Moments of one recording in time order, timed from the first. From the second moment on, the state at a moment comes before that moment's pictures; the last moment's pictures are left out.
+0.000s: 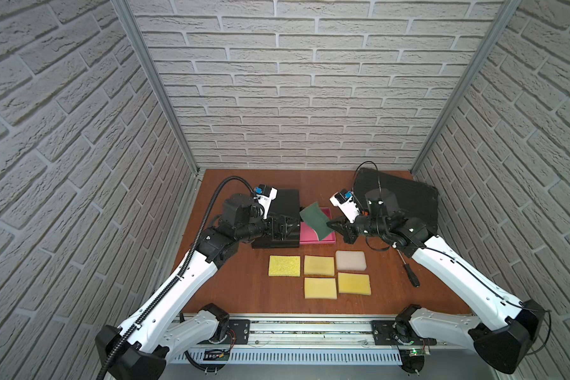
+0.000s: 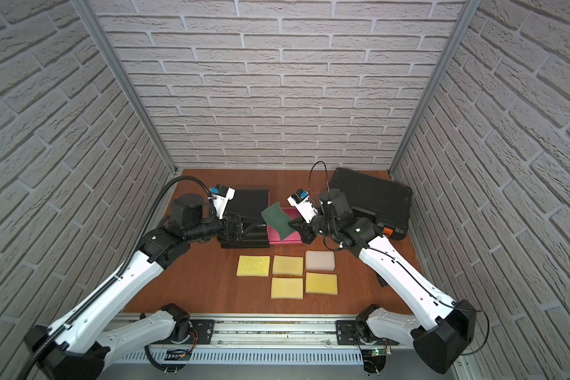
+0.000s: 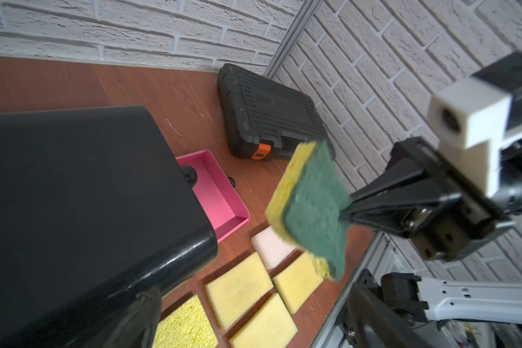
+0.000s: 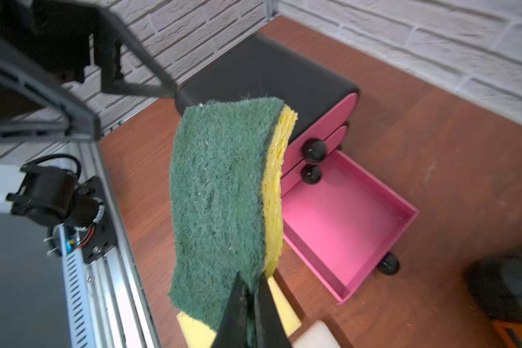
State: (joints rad) left arm -0.48 1.05 1.02 -0.44 0.49 -0.38; right arm 0.51 1.22 1.14 -0.65 -0.44 -0.09
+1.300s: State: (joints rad) left arm -0.62 0.61 0.55 -0.25 0.25 -0.74; right arm 0.52 1.17 1.10 -0.51 -0.32 0.07
